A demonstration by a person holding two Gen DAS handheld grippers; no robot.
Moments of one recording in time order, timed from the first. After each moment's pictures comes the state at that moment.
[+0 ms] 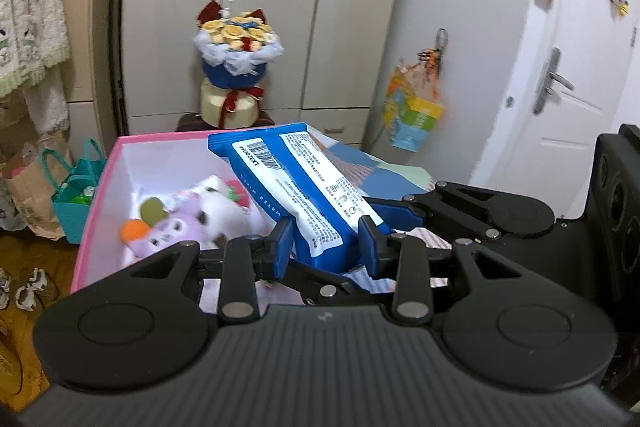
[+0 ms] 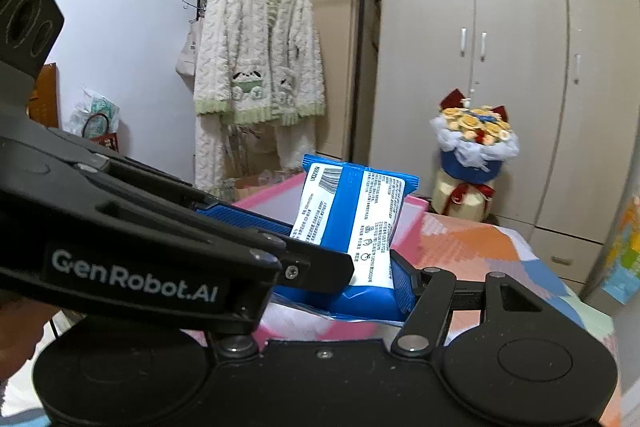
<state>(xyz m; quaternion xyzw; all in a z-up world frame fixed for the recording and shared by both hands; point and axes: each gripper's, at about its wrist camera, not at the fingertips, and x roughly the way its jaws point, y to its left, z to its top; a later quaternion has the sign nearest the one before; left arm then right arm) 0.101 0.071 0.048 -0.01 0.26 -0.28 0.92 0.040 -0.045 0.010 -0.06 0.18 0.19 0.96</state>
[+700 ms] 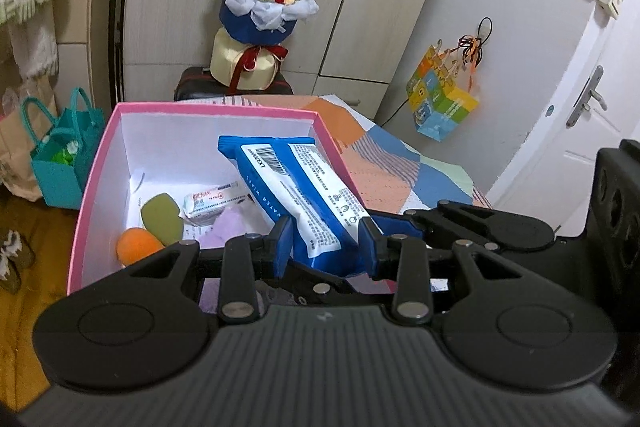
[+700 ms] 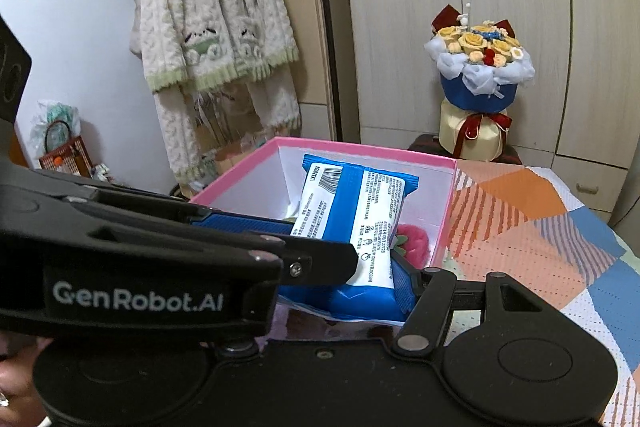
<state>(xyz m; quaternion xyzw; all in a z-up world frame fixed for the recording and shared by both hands) 0.233 0.092 0.001 -0.06 0.34 -0.29 0.89 0.167 -0.019 -0.026 0.00 0.28 0.16 0.95</state>
